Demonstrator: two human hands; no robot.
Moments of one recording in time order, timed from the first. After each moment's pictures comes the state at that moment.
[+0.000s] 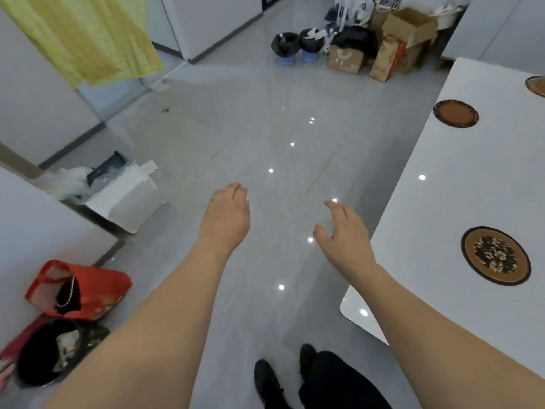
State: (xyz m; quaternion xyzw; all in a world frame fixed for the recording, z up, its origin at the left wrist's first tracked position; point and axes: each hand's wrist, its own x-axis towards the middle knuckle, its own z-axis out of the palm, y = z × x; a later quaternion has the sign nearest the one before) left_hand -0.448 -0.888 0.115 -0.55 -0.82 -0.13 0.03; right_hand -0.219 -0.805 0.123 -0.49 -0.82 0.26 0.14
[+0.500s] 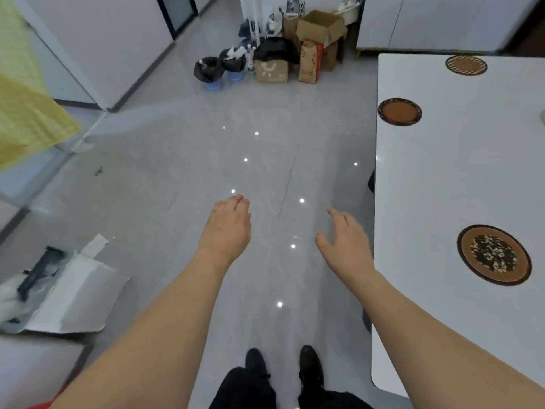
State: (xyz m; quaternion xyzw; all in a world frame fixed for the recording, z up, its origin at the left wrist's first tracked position) left_hand -0.512 -0.691 0.115 -0.70 -0.71 -0.12 0.02; right_hand -0.272 -0.676 0.111 -0.64 -0.71 0.25 0.17
